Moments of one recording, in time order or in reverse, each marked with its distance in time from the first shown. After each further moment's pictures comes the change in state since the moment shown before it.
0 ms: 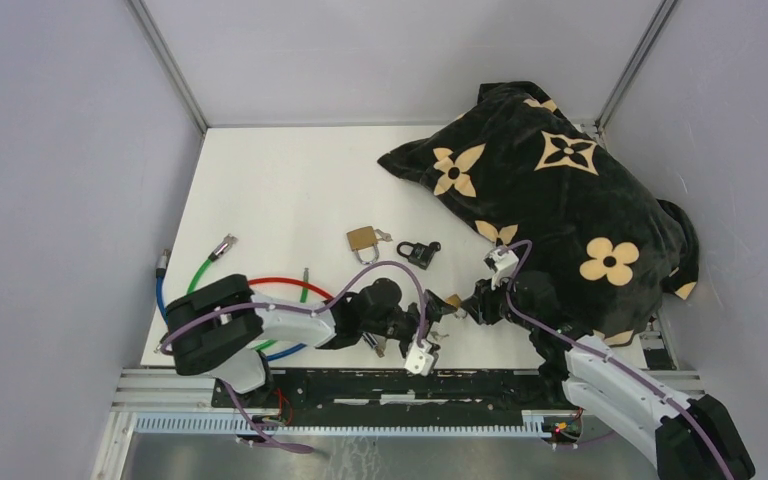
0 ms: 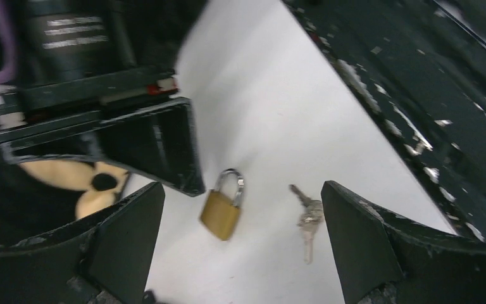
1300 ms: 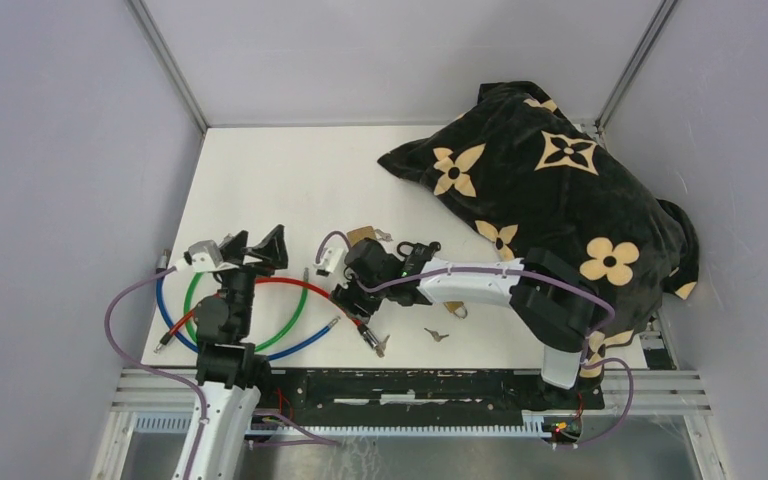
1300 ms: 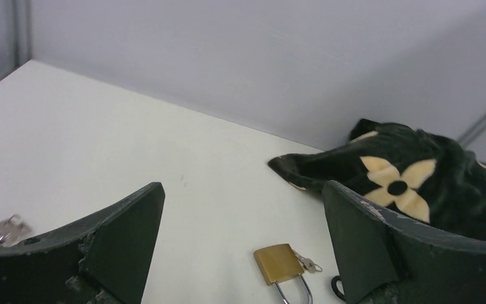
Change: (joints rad) left arm 1.019 -1.369 -0.344 -0.308 -0.588 -1.399; right arm 0.579 1.064 1.055 -0.262 0.117 -0.261
